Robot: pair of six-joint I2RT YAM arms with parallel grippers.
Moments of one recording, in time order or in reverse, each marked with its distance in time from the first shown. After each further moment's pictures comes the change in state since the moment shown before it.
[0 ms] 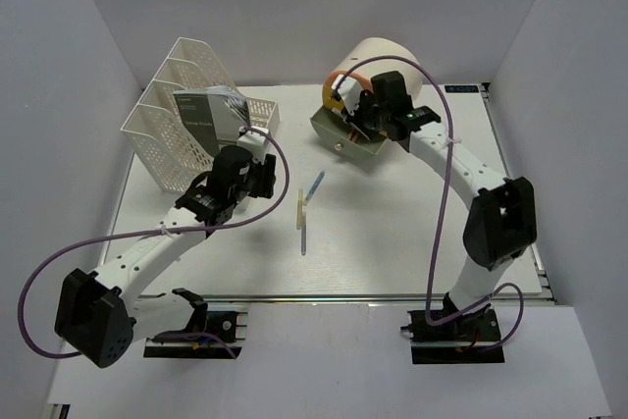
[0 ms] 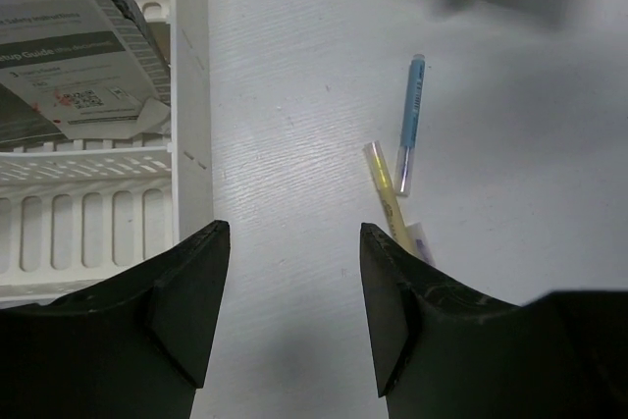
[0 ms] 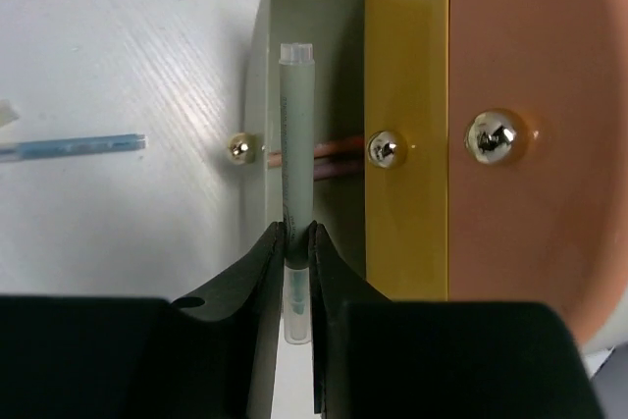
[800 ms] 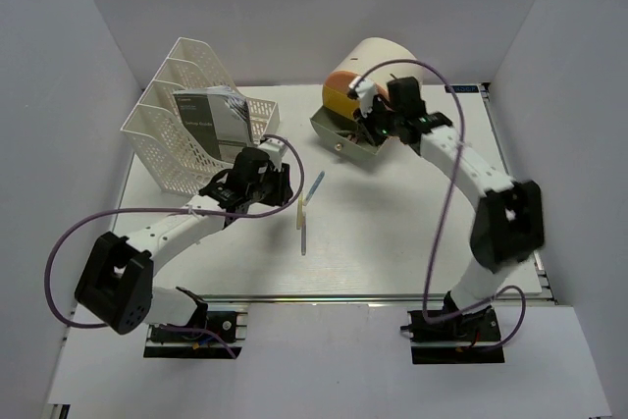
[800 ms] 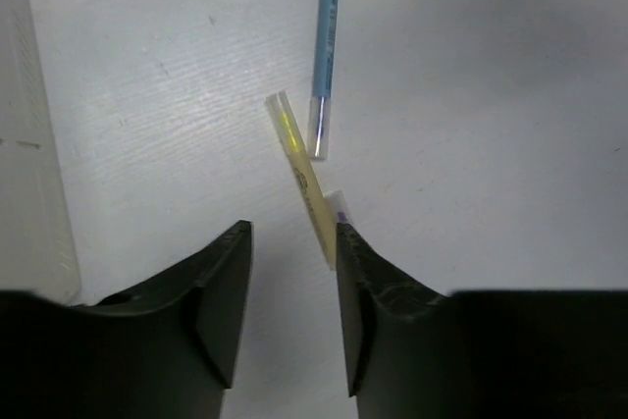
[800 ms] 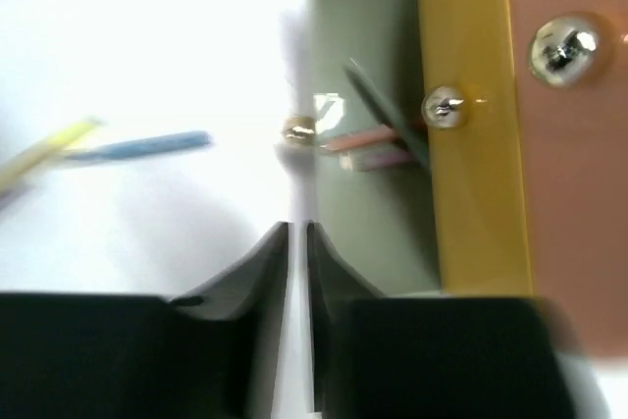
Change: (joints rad) left arm -0.016 0.188 -0.008 0.066 0.206 -0.114; right arm -0.084 0.067 -0.013 0.019 -0.133 0.166
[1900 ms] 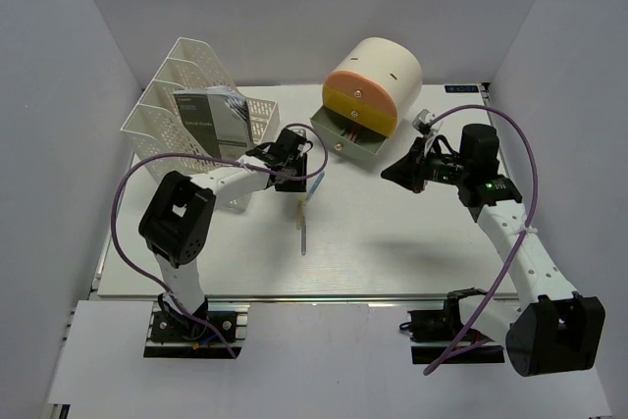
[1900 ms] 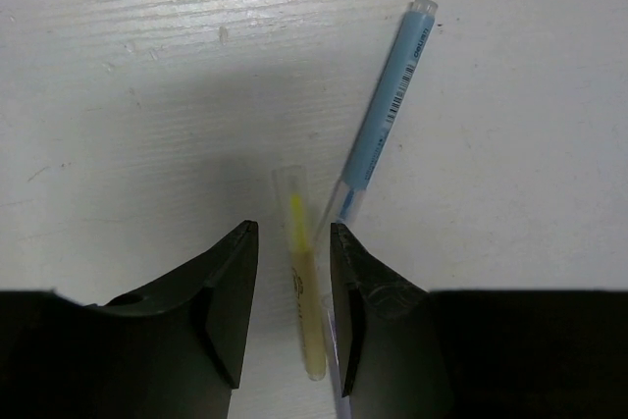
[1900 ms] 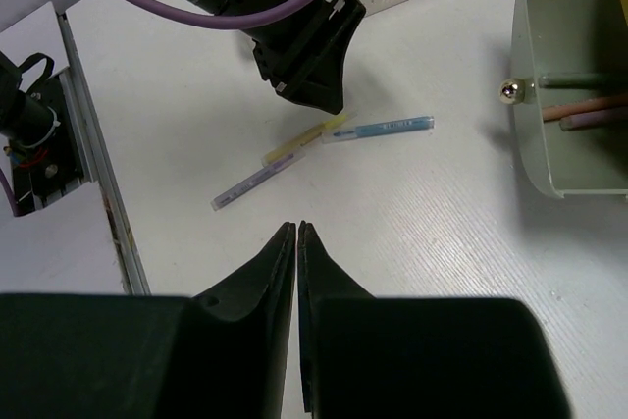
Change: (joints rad) left arm -0.037 0.503 0.404 -0.233 -0.120 -0.209; right arm -0.253 -0.684 -0.608 0.160 -0.638 0.317
